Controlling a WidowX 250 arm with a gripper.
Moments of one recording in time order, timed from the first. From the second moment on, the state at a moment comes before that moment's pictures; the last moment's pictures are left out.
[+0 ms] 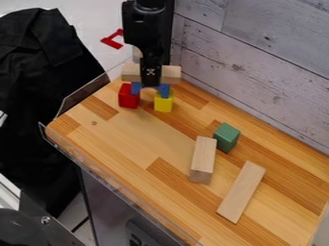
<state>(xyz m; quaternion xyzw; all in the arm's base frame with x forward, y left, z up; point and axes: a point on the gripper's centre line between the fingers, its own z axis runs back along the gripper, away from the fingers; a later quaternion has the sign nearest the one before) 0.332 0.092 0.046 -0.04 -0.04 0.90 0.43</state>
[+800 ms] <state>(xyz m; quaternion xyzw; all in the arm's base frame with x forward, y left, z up) 0.337 0.101 0.033 -0.03 -0.03 0.90 0.43</state>
